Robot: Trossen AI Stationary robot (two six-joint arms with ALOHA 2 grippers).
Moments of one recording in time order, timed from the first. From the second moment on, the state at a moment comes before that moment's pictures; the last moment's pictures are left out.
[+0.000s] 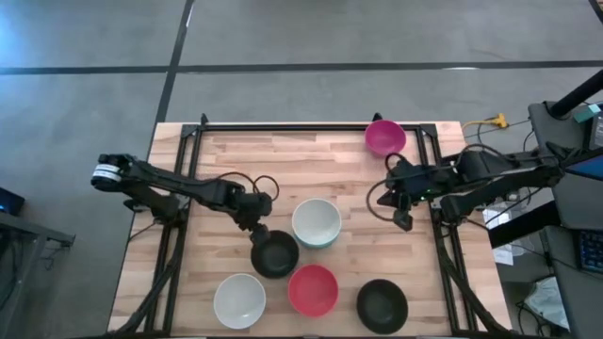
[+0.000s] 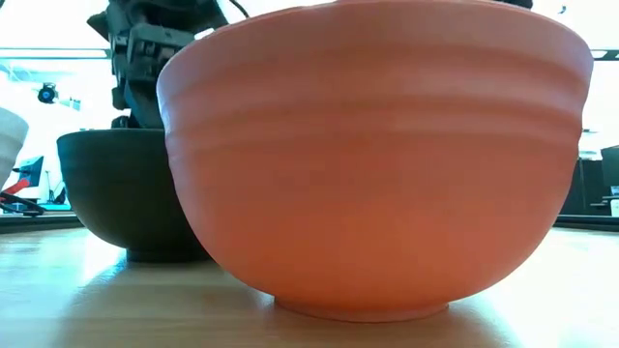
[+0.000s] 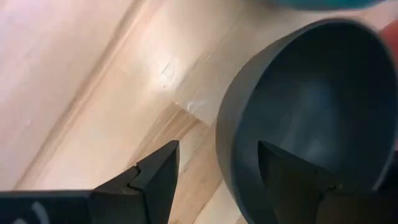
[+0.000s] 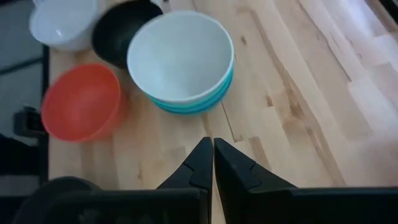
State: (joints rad) left arm -0.09 1.41 0.87 -0.59 0.18 -0.78; right arm 0.20 1.04 1.19 -1.02 0.13 0.44
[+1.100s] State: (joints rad) left arm -0.09 1.41 1.12 -0.96 0.18 -0.75; right arm 0.24 1.00 1.08 -0.95 0.13 0.42
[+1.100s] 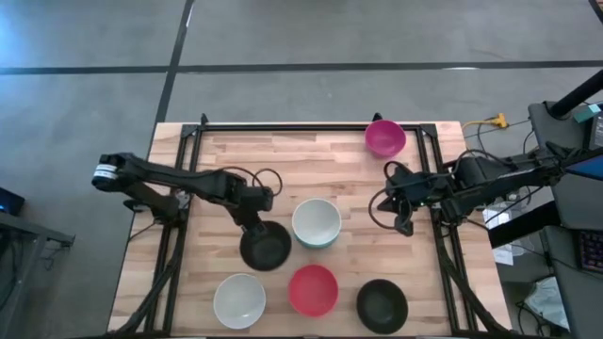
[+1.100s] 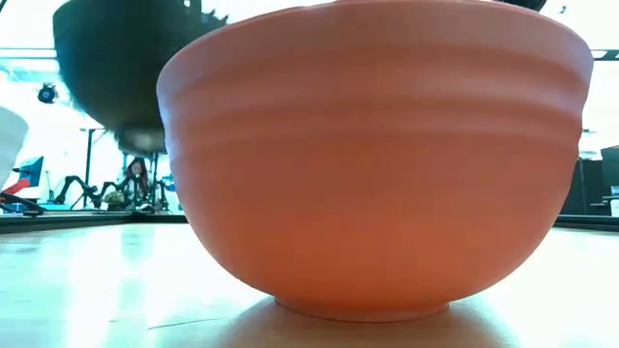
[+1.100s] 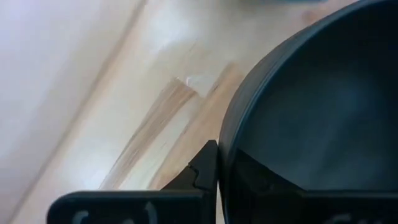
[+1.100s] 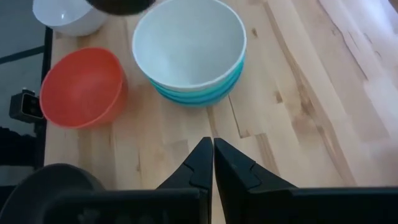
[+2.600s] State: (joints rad) left arm 0.08 2.06 2.25 -1.40 0.19 -0.56; right arm 0.26 0.84 1.08 -1.05 0.10 0.34
